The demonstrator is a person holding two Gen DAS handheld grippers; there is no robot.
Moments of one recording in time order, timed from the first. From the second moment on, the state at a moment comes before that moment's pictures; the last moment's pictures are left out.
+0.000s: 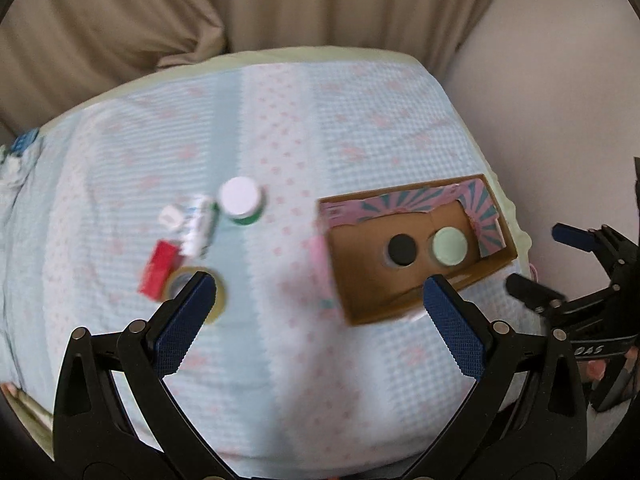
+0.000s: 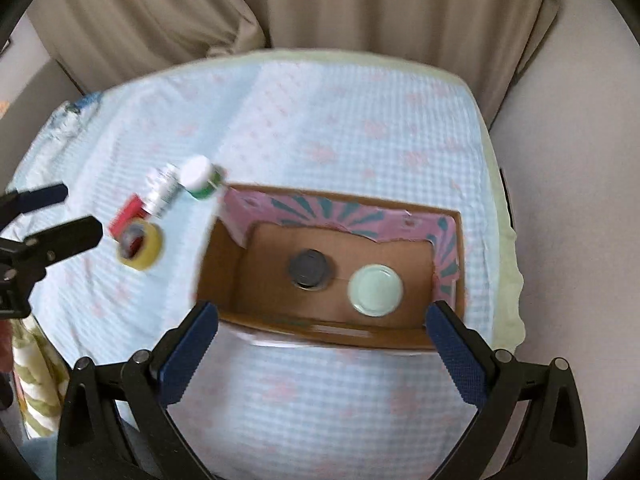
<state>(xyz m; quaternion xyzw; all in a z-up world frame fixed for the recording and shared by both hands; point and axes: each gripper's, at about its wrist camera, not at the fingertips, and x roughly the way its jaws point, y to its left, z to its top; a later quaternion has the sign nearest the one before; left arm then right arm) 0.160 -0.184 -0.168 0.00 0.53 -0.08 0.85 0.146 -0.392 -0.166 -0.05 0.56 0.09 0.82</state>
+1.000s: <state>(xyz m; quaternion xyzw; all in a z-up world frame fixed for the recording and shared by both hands) 0.224 0.109 -0.255 -0.01 0.61 -0.12 0.78 0.102 -0.092 -0.221 -0.03 0.57 0.11 0.81</state>
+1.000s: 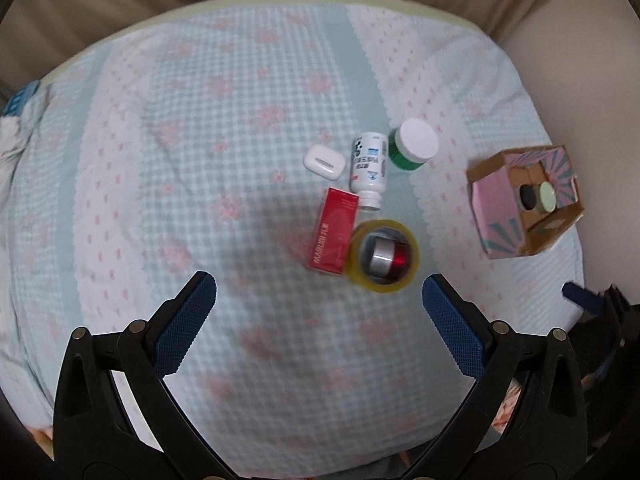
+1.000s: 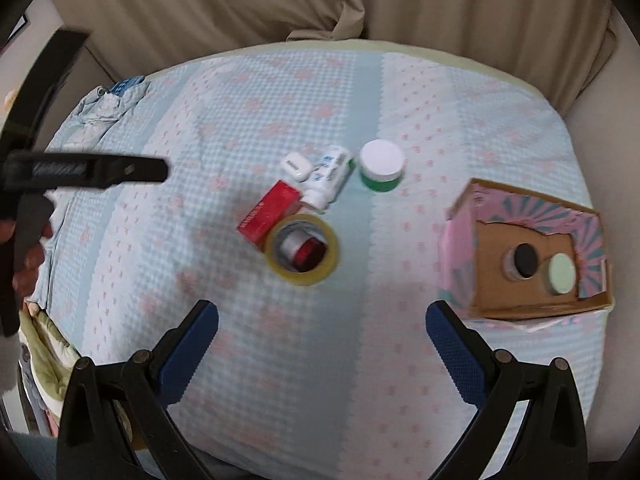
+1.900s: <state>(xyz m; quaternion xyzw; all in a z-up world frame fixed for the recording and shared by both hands) 0.341 0.033 -0.455 0.08 0.74 -0.14 0.65 0.164 -0.061 -0.411 0.01 0.63 0.10 0.77</state>
